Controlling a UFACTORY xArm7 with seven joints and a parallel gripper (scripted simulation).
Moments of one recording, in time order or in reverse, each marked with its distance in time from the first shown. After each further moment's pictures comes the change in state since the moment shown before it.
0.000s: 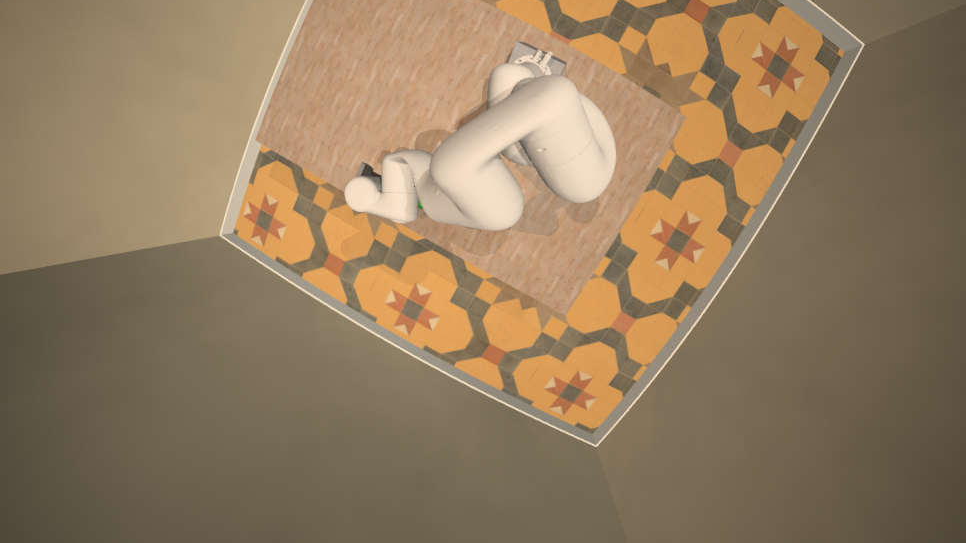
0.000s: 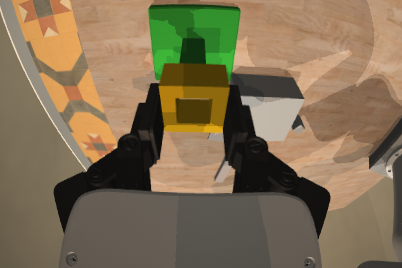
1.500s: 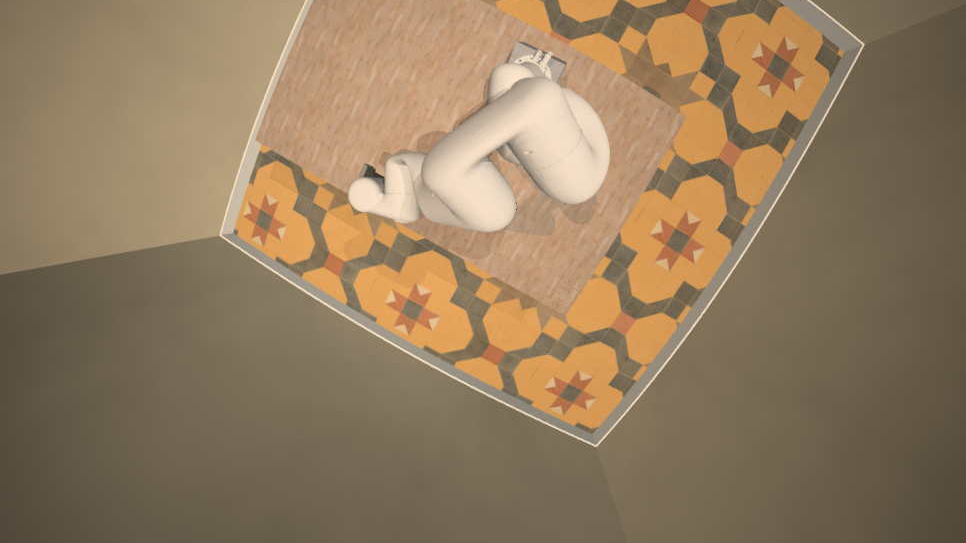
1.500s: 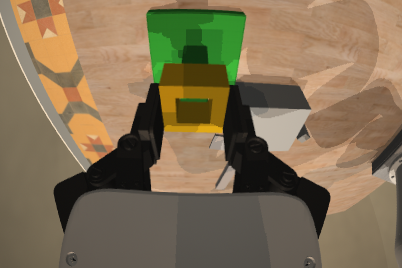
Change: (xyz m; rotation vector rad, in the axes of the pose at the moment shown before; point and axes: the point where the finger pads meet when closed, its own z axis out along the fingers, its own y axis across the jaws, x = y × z) arm 0.000 -0.002 0.016 0.000 0.000 0.000
